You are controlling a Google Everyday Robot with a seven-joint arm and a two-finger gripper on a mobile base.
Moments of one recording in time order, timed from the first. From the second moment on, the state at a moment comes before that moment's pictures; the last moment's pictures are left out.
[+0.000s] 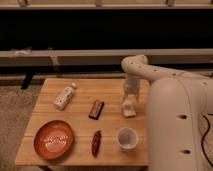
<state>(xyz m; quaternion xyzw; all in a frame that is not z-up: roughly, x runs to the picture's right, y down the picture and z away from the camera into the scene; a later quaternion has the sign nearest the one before) 0.149 0.086 0.876 -0.31 0.29 0.63 0.65</state>
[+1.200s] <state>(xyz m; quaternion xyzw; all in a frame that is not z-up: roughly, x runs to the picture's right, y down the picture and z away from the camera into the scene) 0.157 0.113 0.898 -0.32 0.31 0.64 0.63</state>
